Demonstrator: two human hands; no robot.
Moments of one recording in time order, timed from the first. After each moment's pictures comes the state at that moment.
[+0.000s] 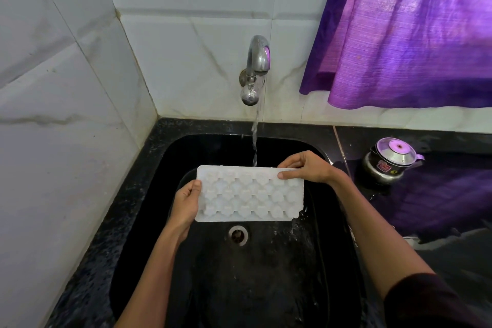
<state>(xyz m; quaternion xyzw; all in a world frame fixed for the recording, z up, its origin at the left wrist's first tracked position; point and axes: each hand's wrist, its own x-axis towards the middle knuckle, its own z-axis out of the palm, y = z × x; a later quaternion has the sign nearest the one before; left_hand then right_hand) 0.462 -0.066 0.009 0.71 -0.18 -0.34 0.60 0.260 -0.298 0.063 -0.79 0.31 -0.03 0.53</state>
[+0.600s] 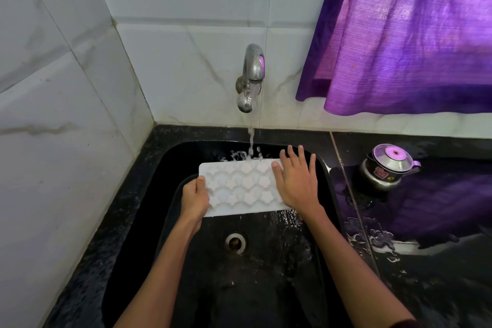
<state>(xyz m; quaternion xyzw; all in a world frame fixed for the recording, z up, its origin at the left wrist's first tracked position) 0.455 -0.108 0.015 0.76 -0.13 -0.27 0.58 0.283 -0.249 0.040 -0.88 0.44 -0.15 0.11</state>
